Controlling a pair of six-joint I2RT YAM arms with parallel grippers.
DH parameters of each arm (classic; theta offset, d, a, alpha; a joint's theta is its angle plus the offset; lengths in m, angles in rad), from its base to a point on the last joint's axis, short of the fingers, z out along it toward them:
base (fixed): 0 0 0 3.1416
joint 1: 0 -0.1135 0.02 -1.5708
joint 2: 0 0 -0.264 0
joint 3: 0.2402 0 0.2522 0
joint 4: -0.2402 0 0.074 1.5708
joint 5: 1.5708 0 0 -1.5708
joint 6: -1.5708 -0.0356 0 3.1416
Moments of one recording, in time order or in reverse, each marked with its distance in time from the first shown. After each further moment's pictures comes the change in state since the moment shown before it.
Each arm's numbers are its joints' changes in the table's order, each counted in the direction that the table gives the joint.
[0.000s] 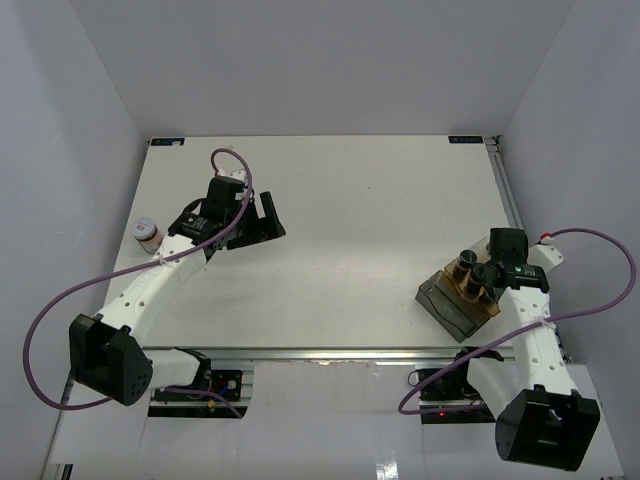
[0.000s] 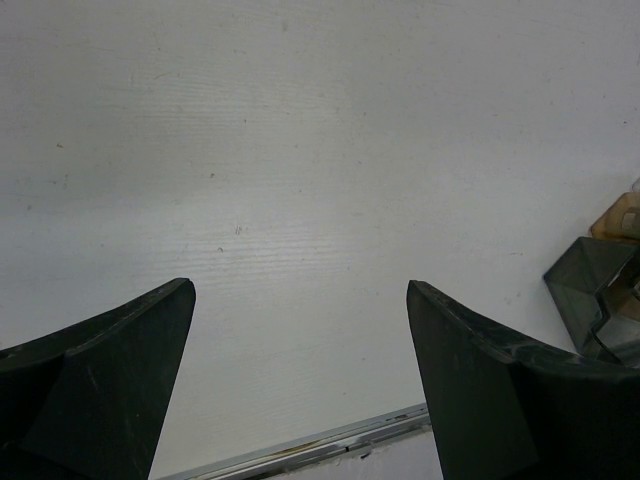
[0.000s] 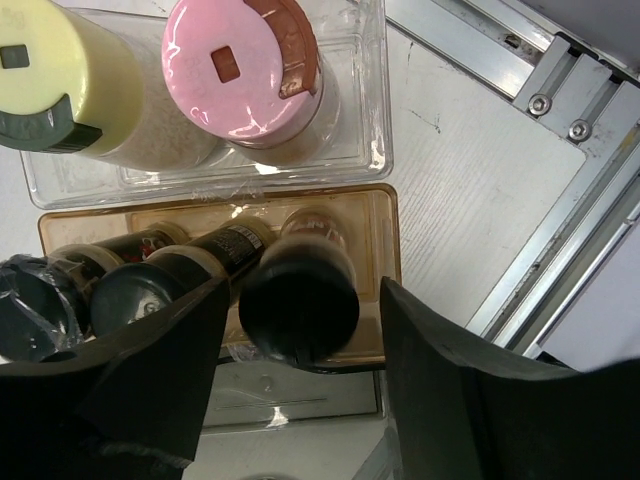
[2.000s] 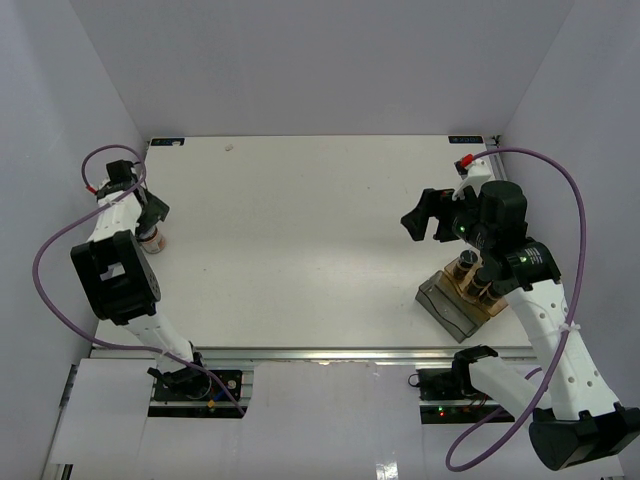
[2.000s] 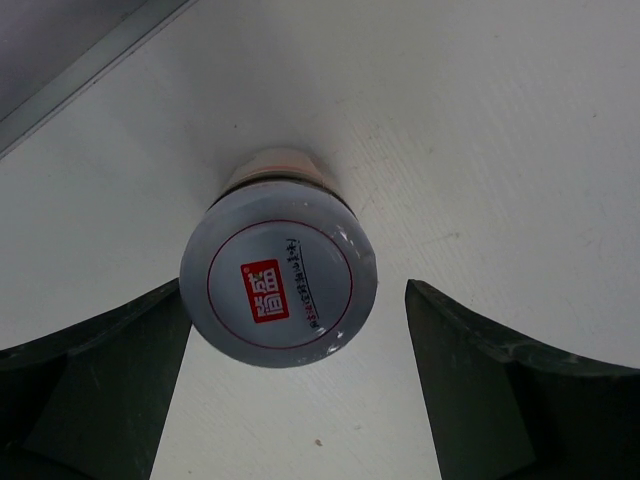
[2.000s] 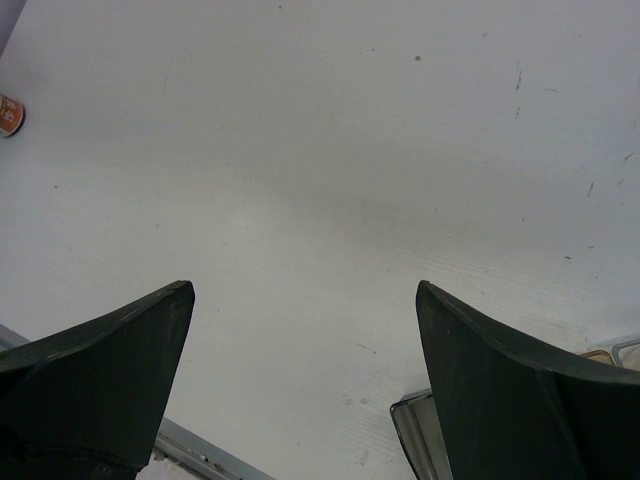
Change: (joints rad) left arm -0.758 -0.494 0.262 -0.023 -0.305 0.012; right arm -0.376 -0.012 0.375 0.254 -0.736 0.562
